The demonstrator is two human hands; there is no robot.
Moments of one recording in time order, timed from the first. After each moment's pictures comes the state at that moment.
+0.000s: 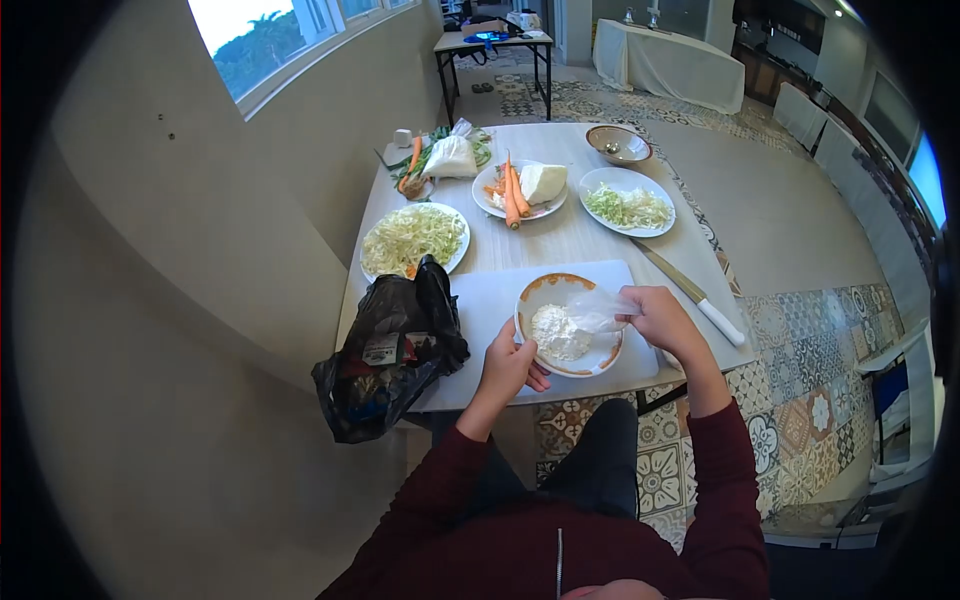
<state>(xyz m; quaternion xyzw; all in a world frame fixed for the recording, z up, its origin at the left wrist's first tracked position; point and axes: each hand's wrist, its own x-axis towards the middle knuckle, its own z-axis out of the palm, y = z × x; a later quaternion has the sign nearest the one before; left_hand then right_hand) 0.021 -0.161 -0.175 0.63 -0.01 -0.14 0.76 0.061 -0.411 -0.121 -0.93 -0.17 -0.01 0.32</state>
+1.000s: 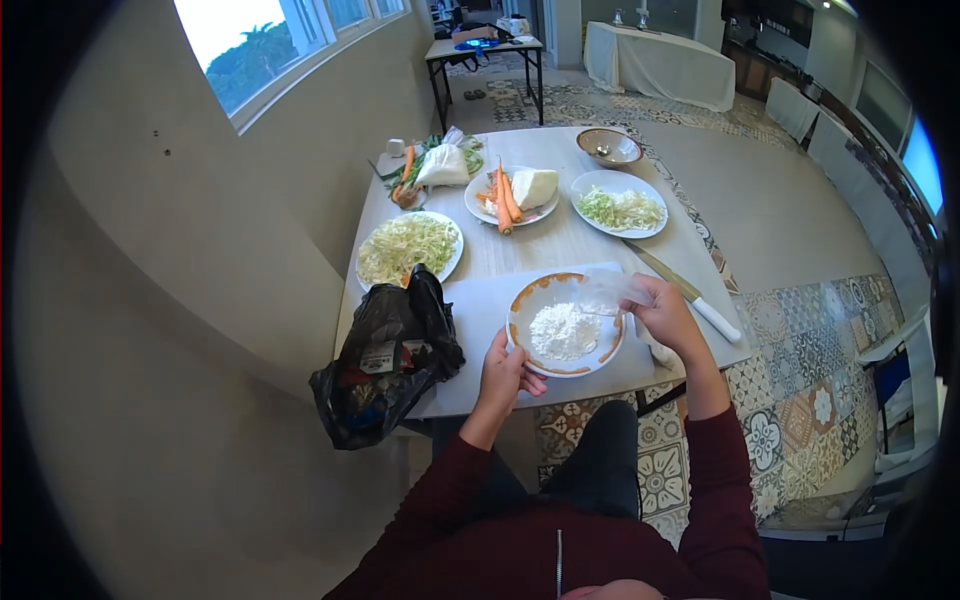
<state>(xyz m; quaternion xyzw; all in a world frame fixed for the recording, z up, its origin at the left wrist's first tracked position) 0.020 -0.165 -0.194 0.54 0.01 -0.13 0.83 0.054 -0.420 -0.117 -0.87 -0.12 -0.06 0.47</state>
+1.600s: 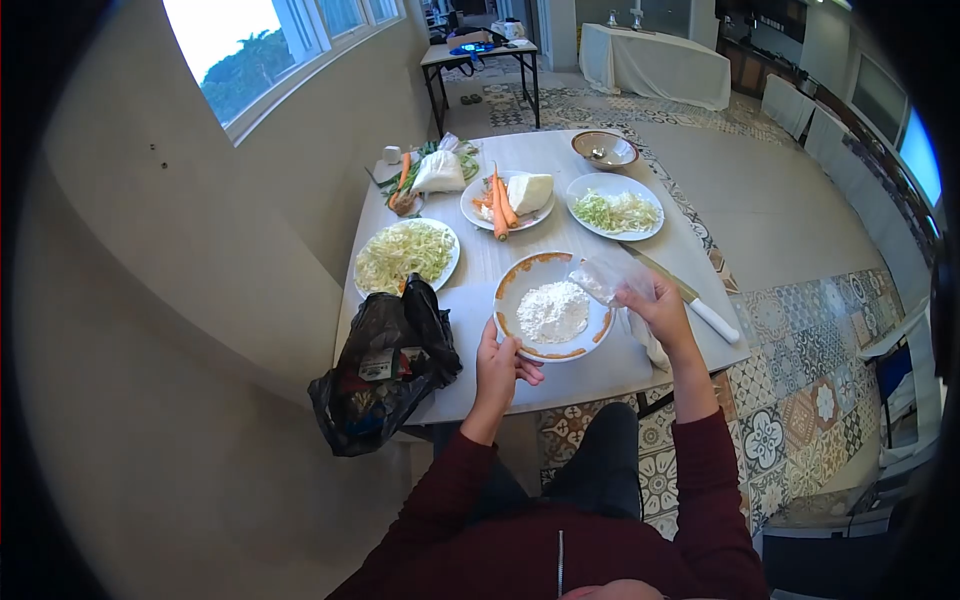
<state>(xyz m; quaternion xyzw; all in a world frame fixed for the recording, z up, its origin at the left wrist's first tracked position) 0.029 -0.172 -0.180 0.53 0.00 -0.04 0.84 0.061 -0.418 -0.134 -0.72 -0.10 -0.08 0.69</state>
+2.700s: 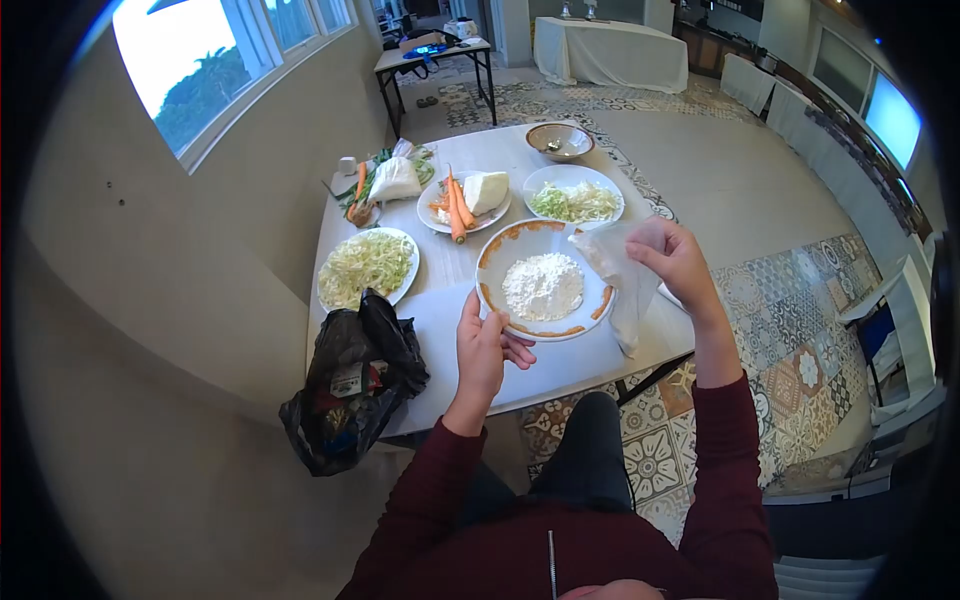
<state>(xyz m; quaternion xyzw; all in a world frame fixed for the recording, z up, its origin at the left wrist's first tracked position) 0.035 -0.198 -0.123 0.53 -0.06 -0.08 0.85 0.053 -0.467 -0.063 -0.80 -0.12 -0.13 0.58</state>
